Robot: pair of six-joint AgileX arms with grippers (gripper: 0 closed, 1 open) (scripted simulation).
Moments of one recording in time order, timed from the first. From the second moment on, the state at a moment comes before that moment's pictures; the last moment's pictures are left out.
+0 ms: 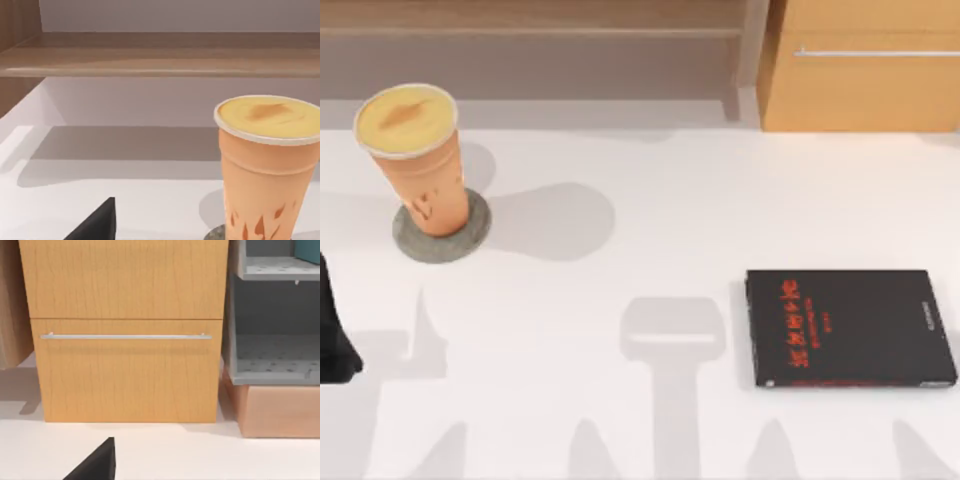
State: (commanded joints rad) left arm 0.00 0.00 0.00 0.00 0.00 0.00; right arm 0.00 0.00 0.00 0.00 0.00 0.00
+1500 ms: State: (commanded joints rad) left arm 0.00 0.00 0.00 0.00 0.00 0.00; right arm -0.35 1.63 1.13 0.50 -0.32 -0.01
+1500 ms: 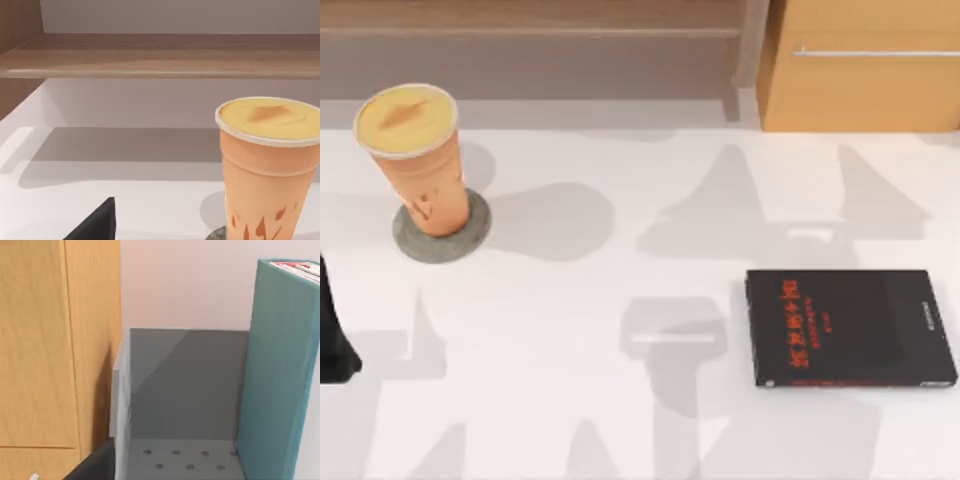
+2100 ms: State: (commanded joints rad) left arm 0.00 0.00 0.00 0.00 0.00 0.00; right arm -0.42 2.00 1.39 0.61 -0.39 -0.01
